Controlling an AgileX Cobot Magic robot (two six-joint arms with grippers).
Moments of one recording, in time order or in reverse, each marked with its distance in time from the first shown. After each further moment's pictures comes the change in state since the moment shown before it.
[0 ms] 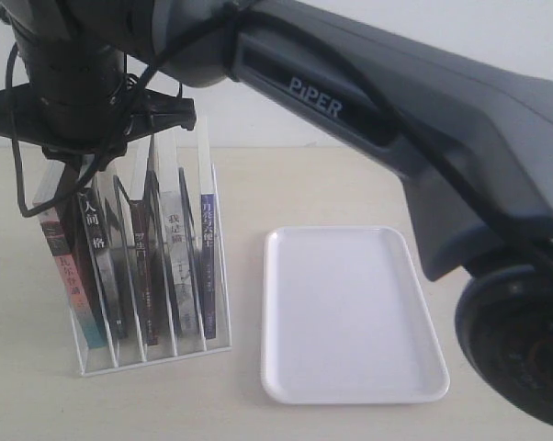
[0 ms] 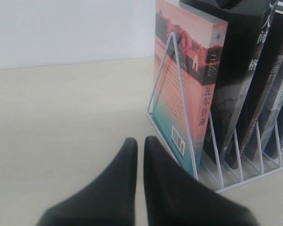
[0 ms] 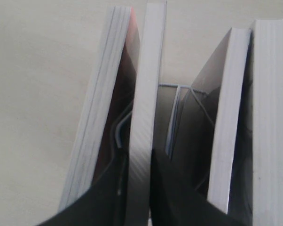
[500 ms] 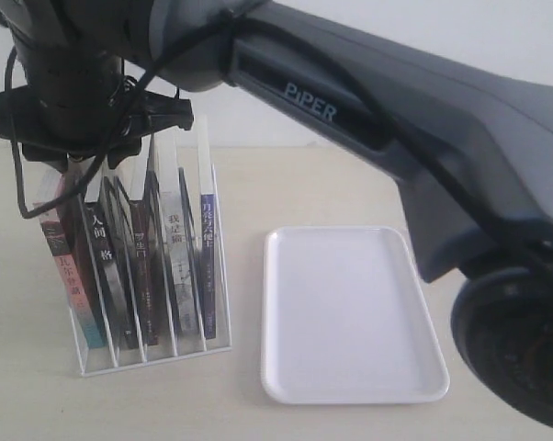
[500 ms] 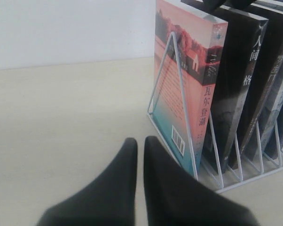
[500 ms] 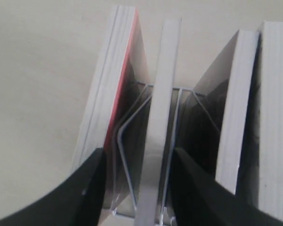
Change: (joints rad) left arm 0.000 0.000 0.000 0.000 0.000 0.000; right arm 0.000 0.006 -0.008 -0.002 -0.010 -0.011
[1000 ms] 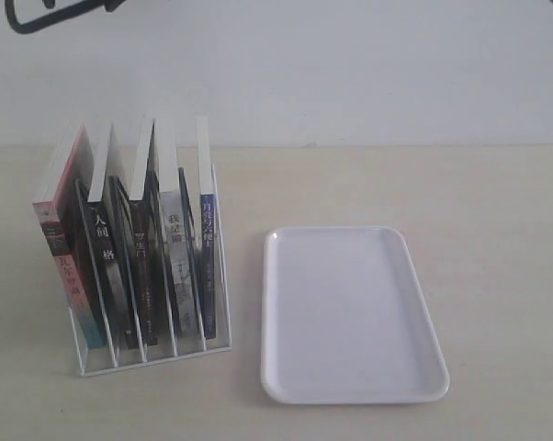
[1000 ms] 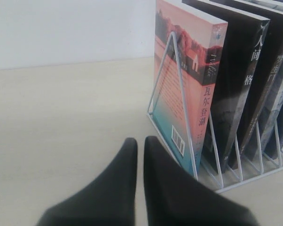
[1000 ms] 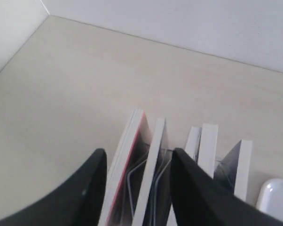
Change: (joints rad) left arm 0.000 0.000 0.000 0.000 0.000 0.000; right arm -0.033 -0.165 -0.115 -0.014 0.030 -0.132
